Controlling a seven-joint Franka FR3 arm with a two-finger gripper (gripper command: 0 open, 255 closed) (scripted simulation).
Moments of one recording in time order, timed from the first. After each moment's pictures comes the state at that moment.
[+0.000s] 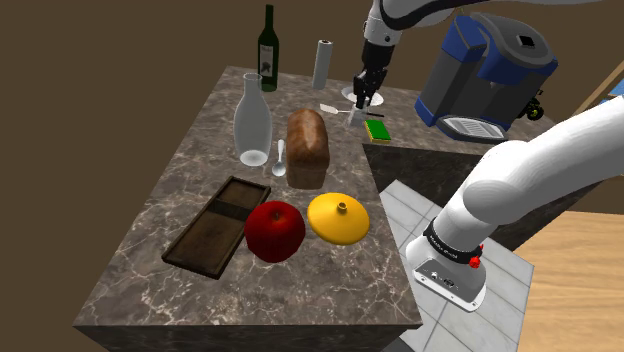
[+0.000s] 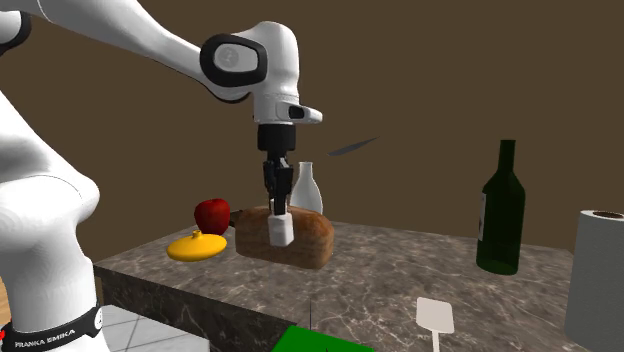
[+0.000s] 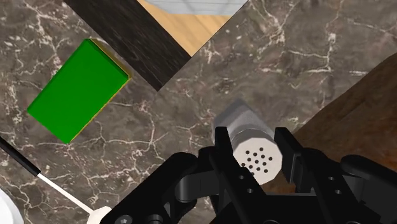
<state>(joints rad) -0.01 -0.48 -0.12 -2.44 -0.09 1.94 -0.10</state>
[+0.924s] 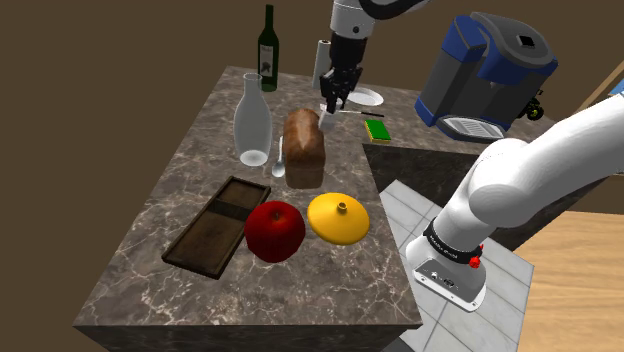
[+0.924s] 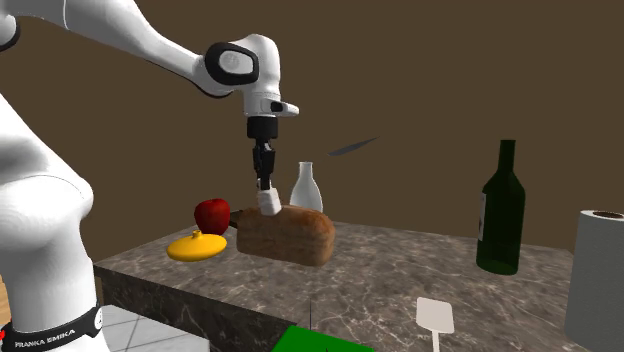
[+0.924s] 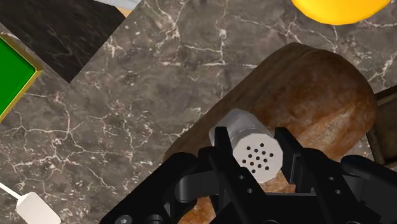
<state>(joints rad) 0.11 -0.47 0.09 -2.37 0.02 1.87 0.16</state>
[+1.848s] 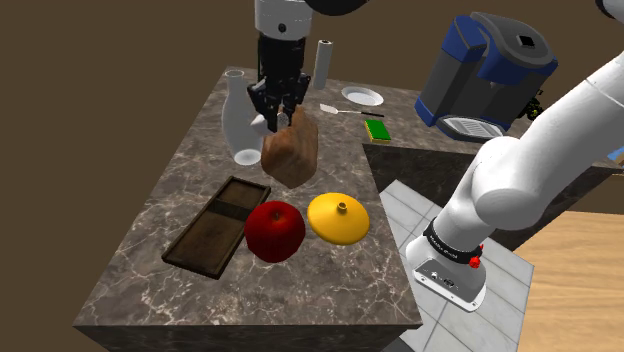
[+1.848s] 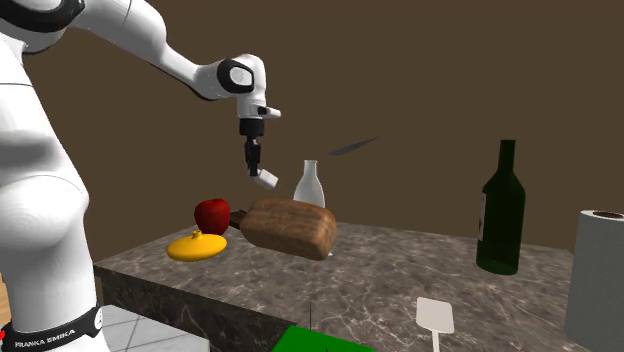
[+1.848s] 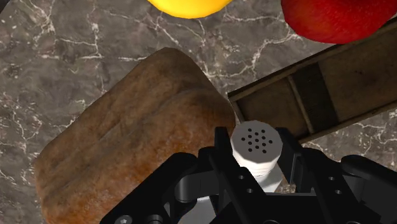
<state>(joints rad) 0.23 -0.25 0.33 -2.12 0.07 1.86 0.51</state>
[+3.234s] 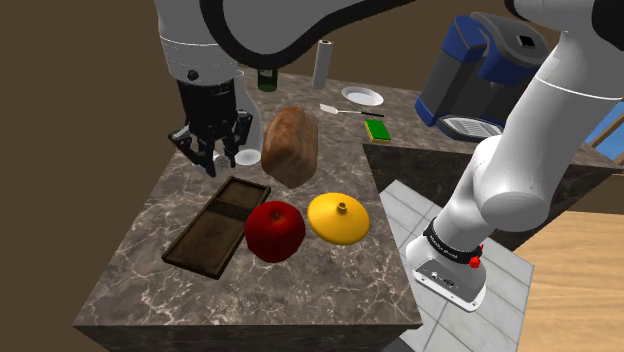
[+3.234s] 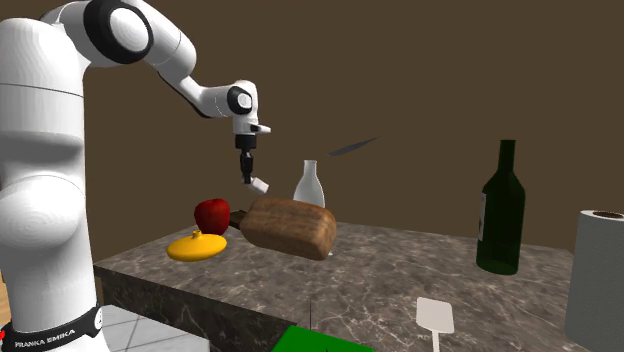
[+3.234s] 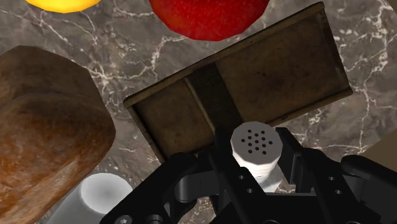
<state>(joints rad) 0.32 0.07 0.49 -1.90 -0.04 1.93 0.80</state>
